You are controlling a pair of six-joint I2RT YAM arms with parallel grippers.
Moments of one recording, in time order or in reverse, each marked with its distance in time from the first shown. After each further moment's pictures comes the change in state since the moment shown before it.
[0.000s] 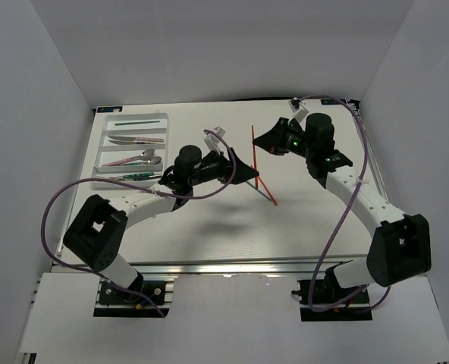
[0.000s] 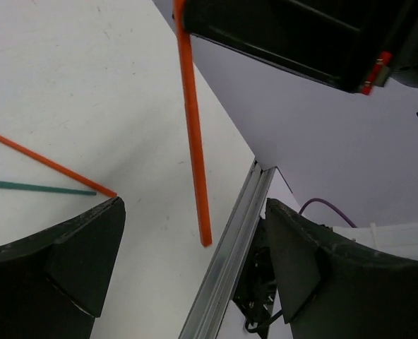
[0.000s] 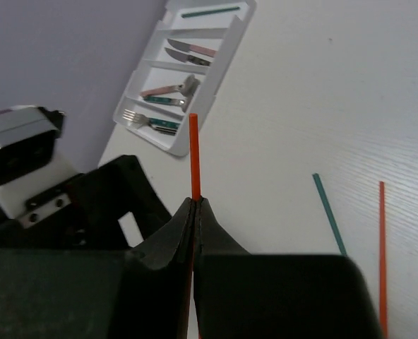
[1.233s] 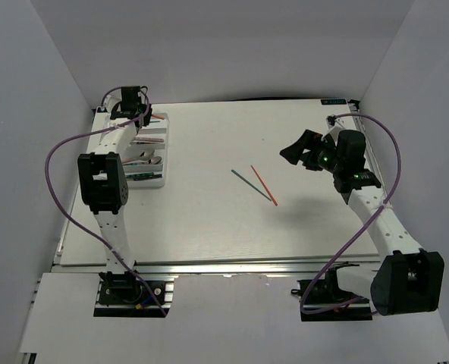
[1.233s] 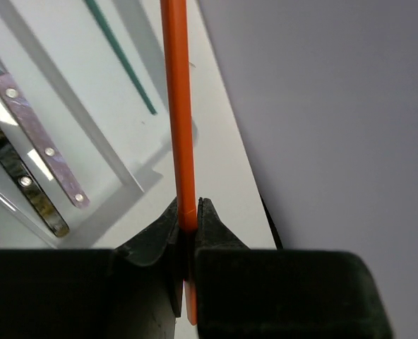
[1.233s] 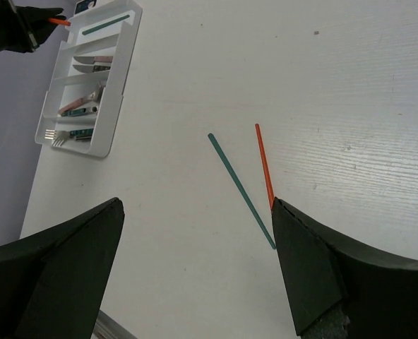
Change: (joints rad) left arm 0.616 0.557 0.925 -0.845 -0.708 -0.444; right arm -0.224 -0.230 -0.182 -0.155 0.045 -0.084
